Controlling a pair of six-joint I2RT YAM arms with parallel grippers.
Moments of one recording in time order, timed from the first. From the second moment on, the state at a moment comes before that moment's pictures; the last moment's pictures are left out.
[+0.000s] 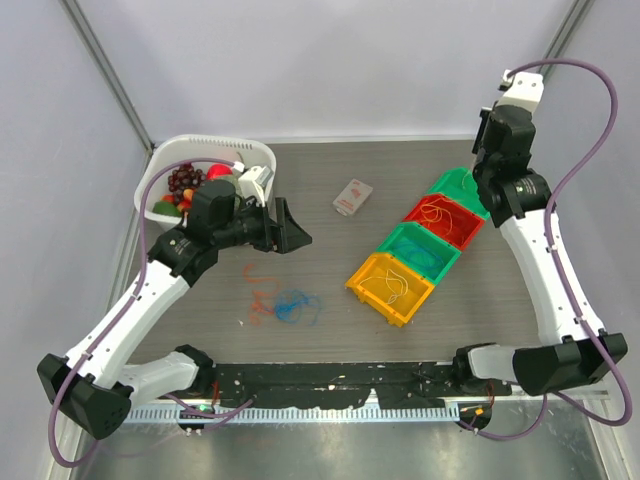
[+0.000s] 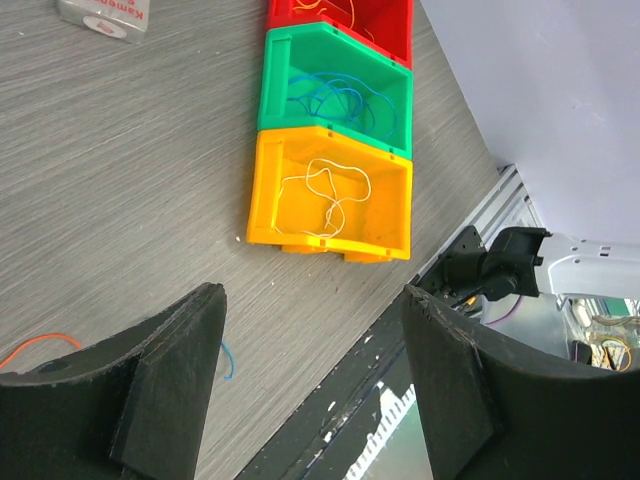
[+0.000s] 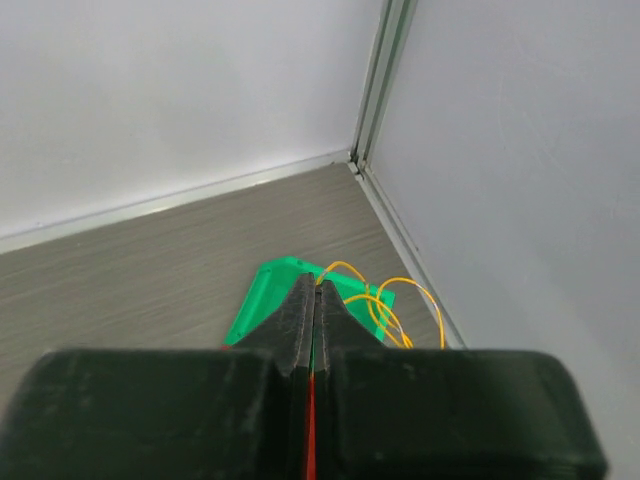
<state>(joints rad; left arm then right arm) -0.52 1.08 1.11 -0.49 0.42 -0.47 0.17 1.30 1.52 -0.37 0.58 0.01</state>
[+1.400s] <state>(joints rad) -0.44 1.01 1.07 -0.74 0.18 -0.62 0.08 1.90 1.64 -0.90 0.15 0.27</state>
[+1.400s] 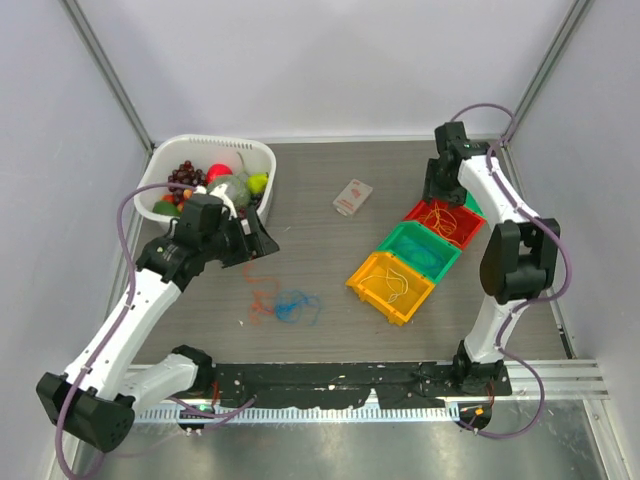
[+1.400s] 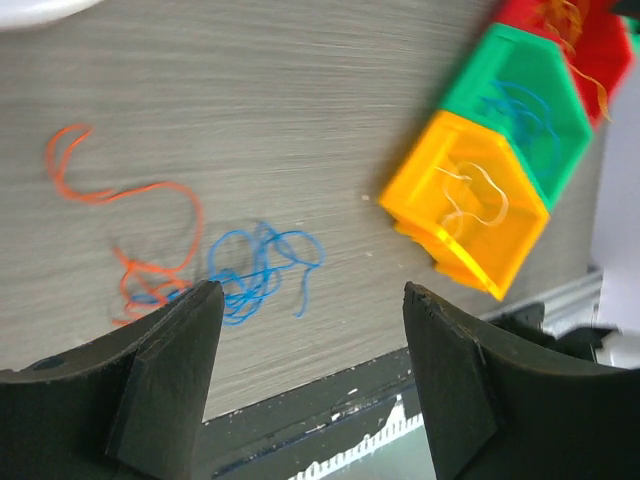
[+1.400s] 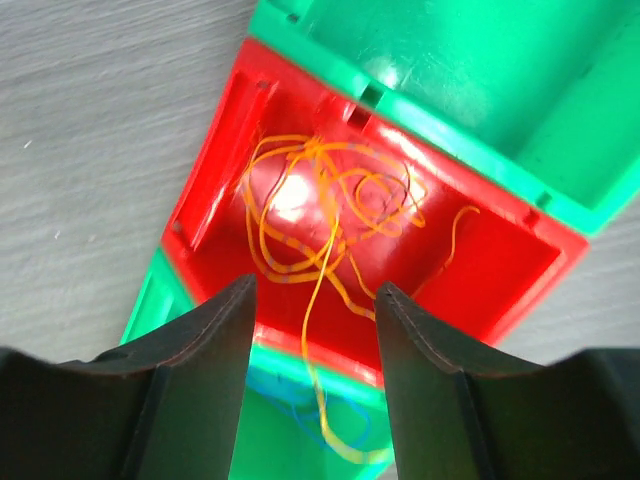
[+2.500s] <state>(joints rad) -0.32 1.19 0.57 -0.58 0.23 -0.91 1.12 1.67 0.98 -0.31 -0.17 0.25</state>
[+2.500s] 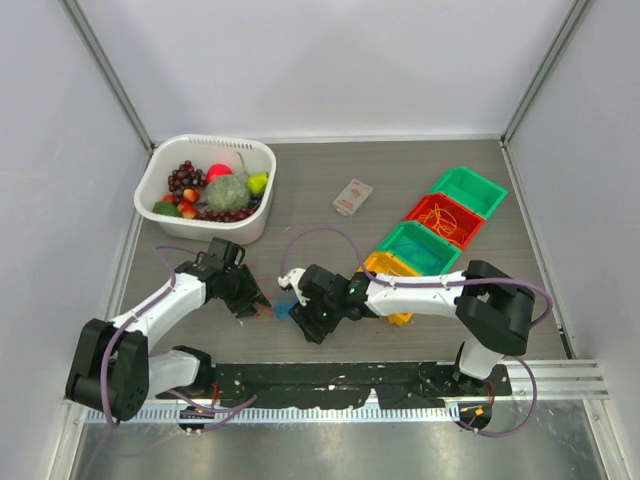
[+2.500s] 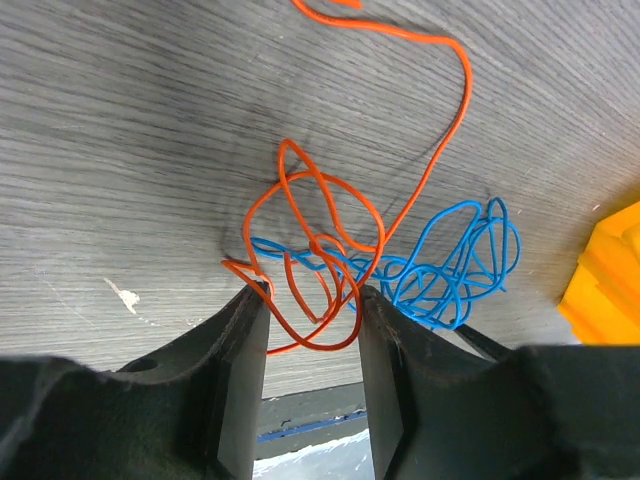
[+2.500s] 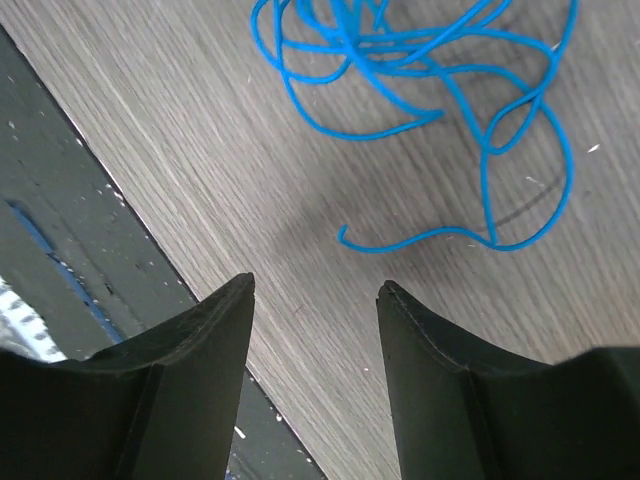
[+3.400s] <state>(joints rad) -0.32 0.87 0.63 -0.72 0.17 -0.88 1.28 1.75 0.99 -0.21 0.24 0.05</state>
